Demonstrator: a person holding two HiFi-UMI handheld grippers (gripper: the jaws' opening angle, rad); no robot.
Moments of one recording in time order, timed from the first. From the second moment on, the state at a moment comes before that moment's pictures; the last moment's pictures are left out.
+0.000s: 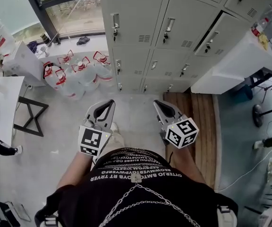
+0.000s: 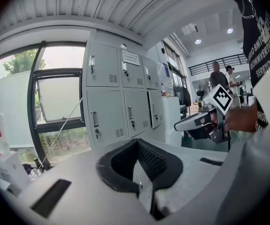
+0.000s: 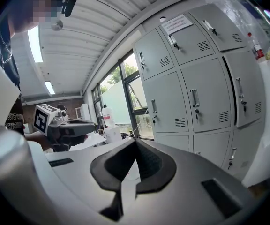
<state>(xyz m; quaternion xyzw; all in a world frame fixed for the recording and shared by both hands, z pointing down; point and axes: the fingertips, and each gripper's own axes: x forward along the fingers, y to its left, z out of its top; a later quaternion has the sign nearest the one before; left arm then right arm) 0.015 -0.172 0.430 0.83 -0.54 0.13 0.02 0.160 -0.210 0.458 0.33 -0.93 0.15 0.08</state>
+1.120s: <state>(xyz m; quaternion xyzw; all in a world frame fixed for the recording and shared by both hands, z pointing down) -0.158 -0.358 0.435 0.82 -0.56 0.12 0.04 -0.016 -0.435 0.425 0.32 -0.94 0.10 0.09</state>
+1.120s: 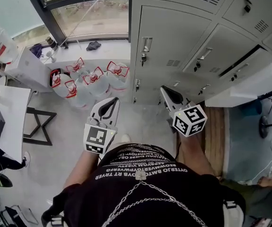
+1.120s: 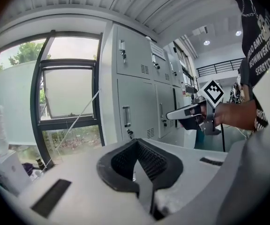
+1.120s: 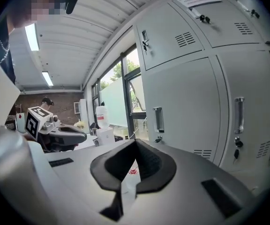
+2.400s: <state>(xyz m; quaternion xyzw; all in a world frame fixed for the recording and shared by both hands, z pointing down) -0.250 -0.429 0.467 0.81 -0.56 0.13 0.08 -0.143 -0.621 0.454 0.37 -0.92 0.06 0.15</state>
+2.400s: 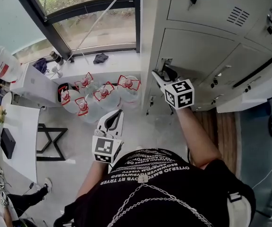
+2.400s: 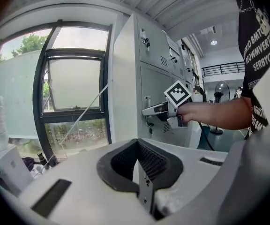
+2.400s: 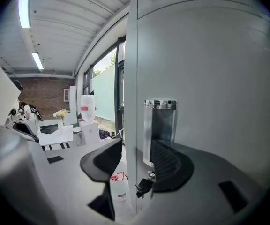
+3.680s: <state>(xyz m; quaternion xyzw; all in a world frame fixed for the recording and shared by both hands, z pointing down) -0.145 -0.396 0.466 0.88 -0.46 0.14 0.06 -0.046 -0.490 0.449 0.36 -0.92 0.10 0.12</state>
